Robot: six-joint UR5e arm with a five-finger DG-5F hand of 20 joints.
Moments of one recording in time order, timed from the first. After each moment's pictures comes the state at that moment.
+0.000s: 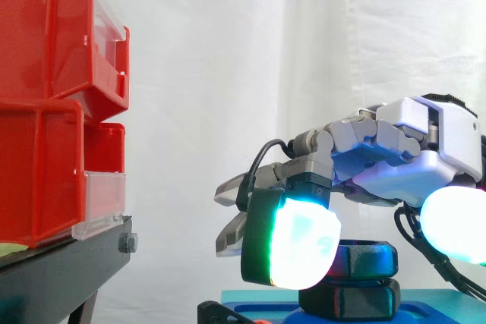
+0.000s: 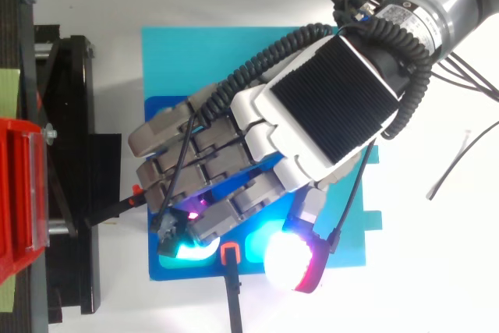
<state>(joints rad) -0.09 -2.42 -1.15 -2.33 -2.34 -1.19</state>
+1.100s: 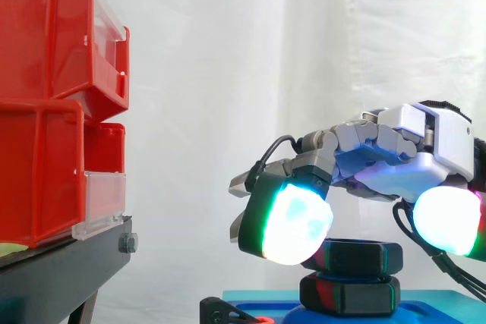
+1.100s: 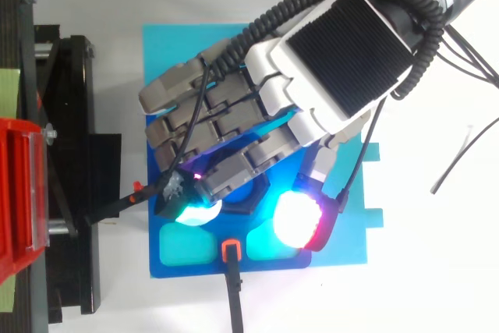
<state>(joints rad) -0.14 -2.42 -1.15 -2.30 -2.39 -1.18</state>
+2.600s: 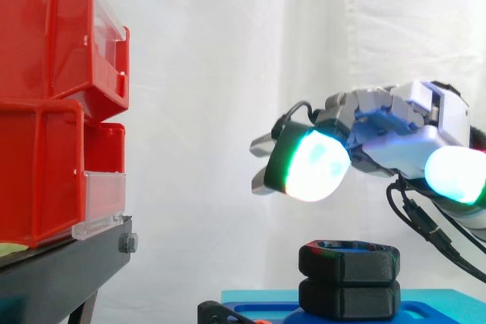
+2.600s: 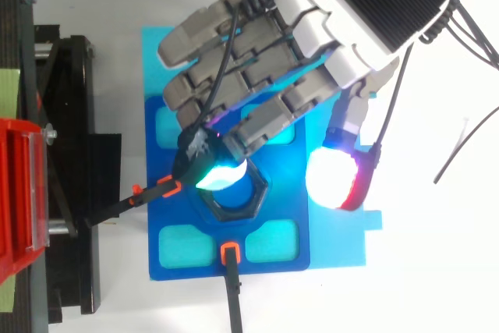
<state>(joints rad) -0.19 -2.42 -1.14 -2.12 -2.49 -1.03</state>
